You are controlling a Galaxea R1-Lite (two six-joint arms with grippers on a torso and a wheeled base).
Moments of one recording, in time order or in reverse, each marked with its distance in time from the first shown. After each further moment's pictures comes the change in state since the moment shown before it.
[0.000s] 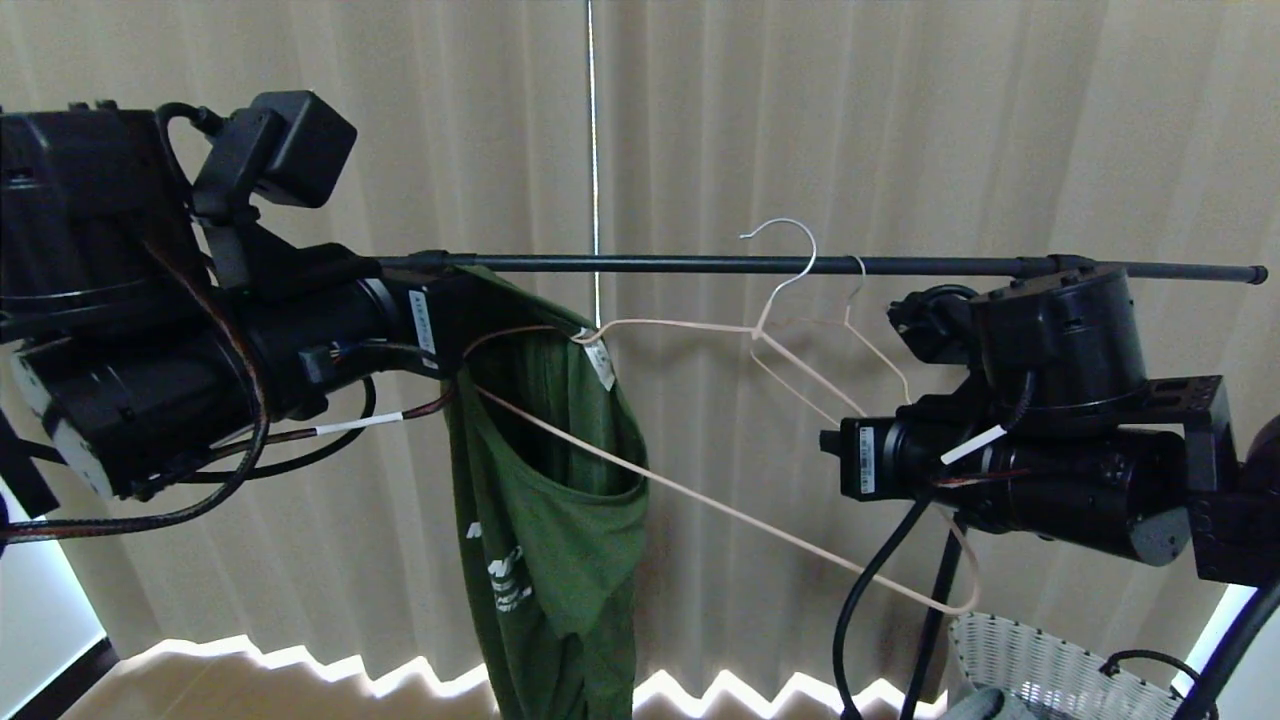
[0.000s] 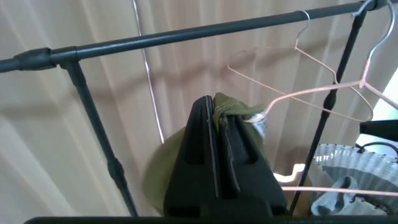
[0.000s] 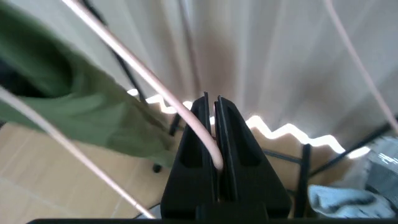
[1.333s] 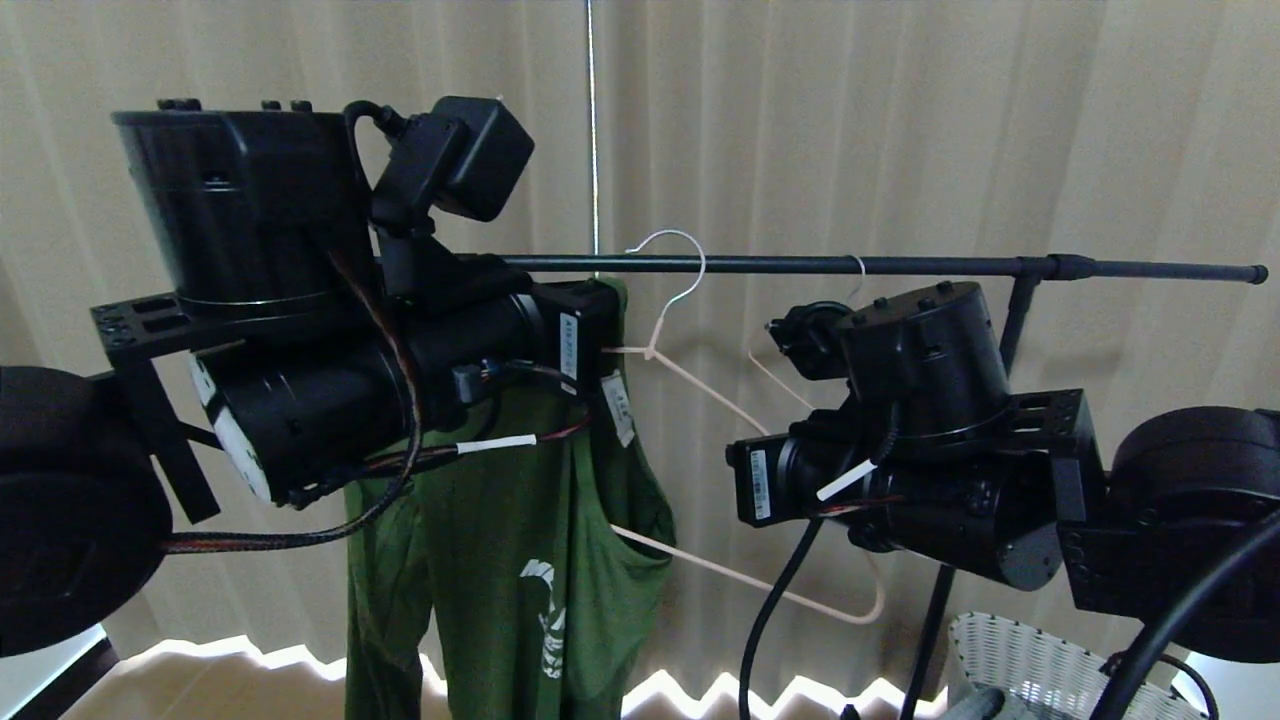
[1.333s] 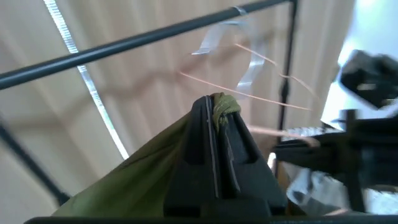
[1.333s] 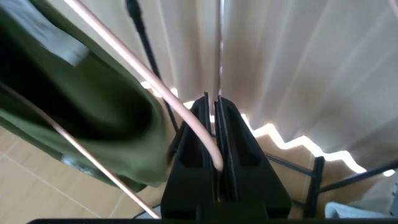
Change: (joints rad) left arm -0.206 0.123 -0.101 -0.020 -0.001 0.040; right arm 0.181 0.122 -0.116 -0.014 -0.041 0.002
